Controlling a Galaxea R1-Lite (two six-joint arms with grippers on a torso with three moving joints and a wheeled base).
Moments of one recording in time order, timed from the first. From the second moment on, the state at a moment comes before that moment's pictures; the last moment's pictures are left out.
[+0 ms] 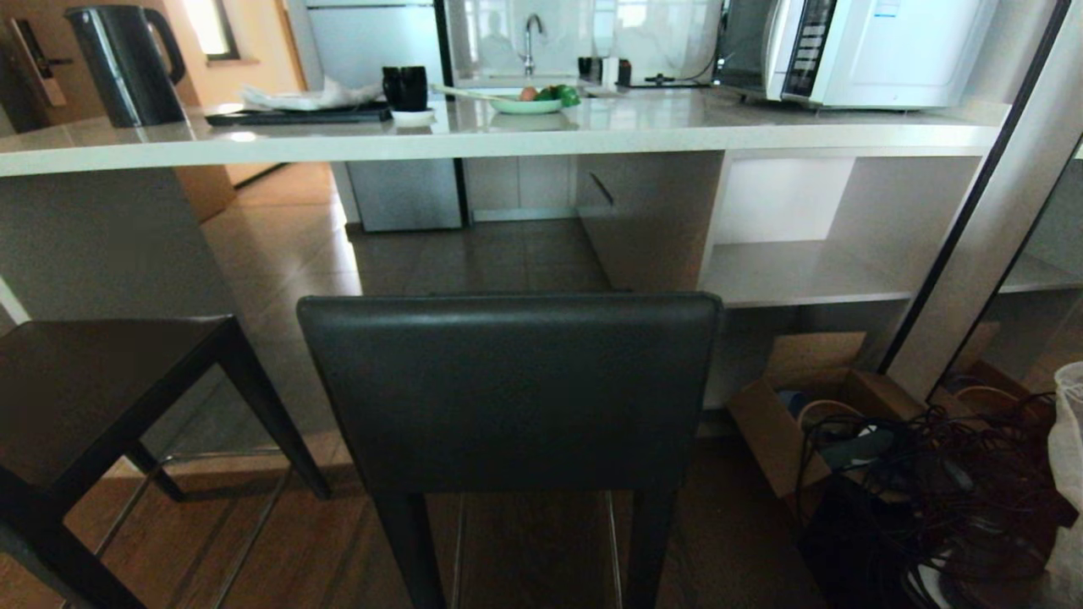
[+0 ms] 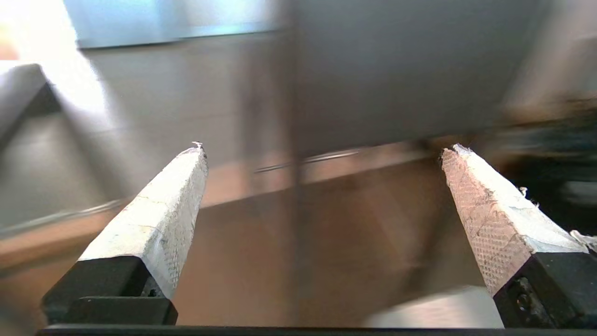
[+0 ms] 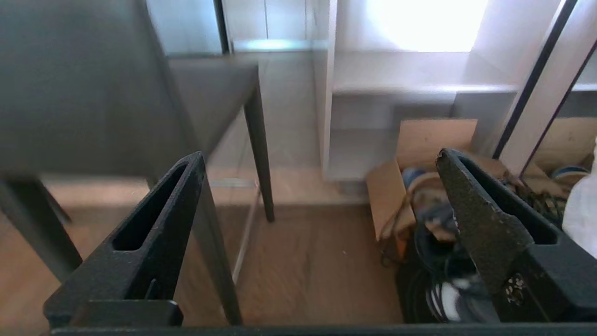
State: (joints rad) left arm 0.00 0.04 -0.15 0.05 -0.27 -0.01; right arm -0.01 0.13 -0.25 0.03 0.13 -0.02
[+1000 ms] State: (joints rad) left arm 0.00 0.00 -0.01 0.02 -0.02 0.06; right arm 0.00 0.00 0.00 0.01 0.04 -0.15
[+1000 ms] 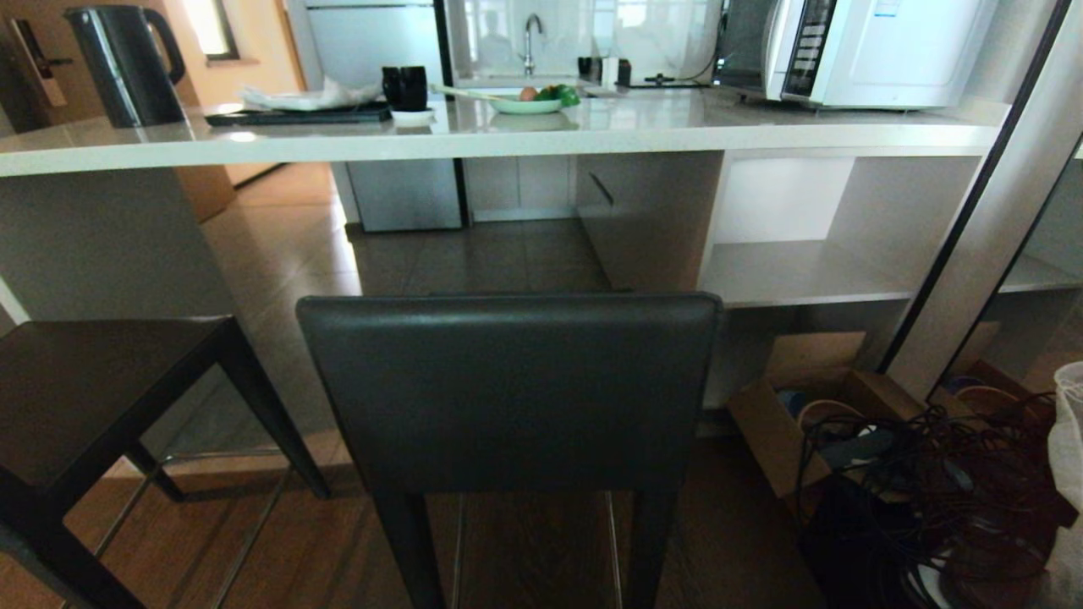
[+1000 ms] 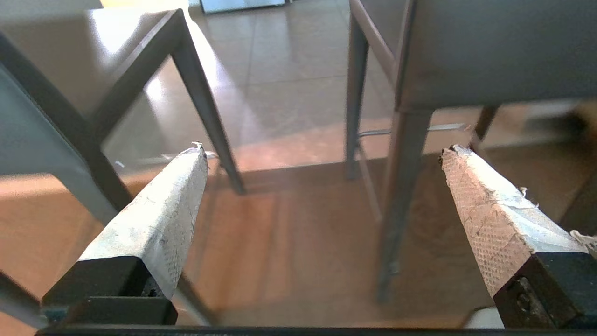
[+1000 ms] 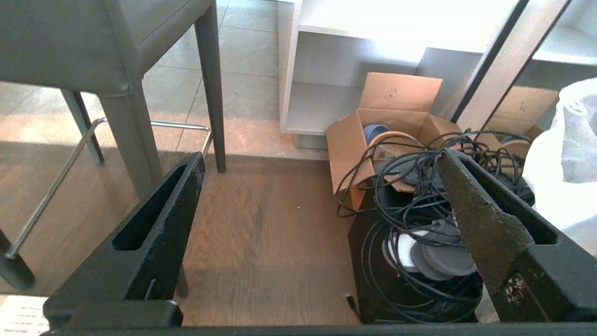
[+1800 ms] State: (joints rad) left arm 0.00 0.00 0.00 0.00 0.00 0.02; right arm 0.00 0.00 0.00 0.01 0.04 -0.09
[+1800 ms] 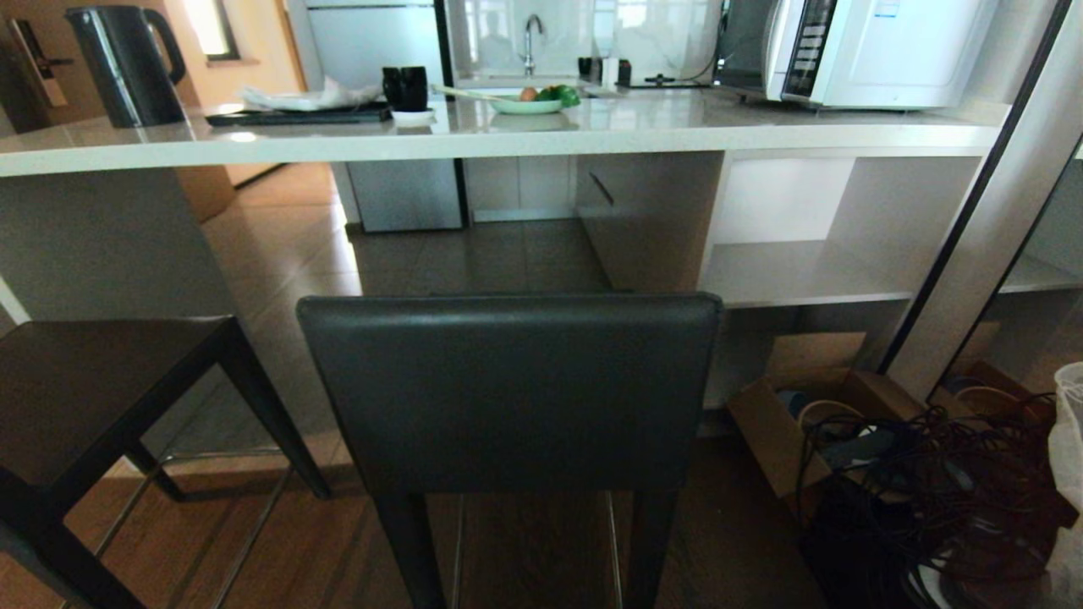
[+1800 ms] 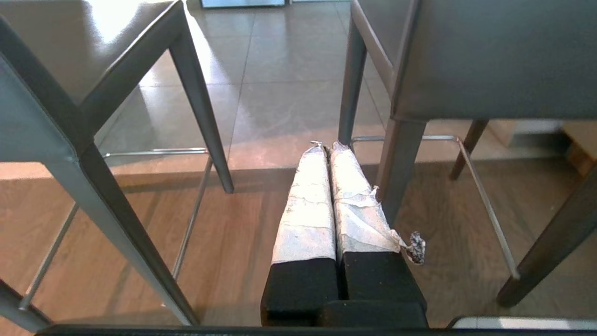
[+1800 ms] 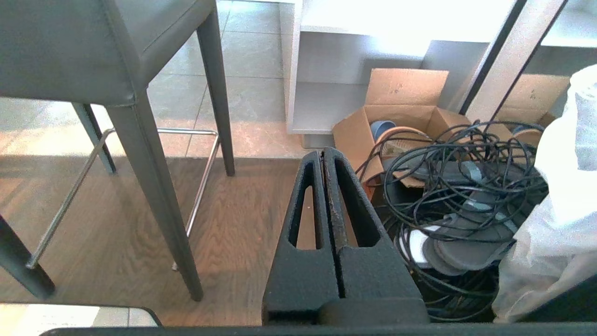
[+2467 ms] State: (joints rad) left arm 0.00 0.00 0.00 0.00 0.00 0.01; right arm 0.00 0.00 0.00 0.01 0.04 -0.08
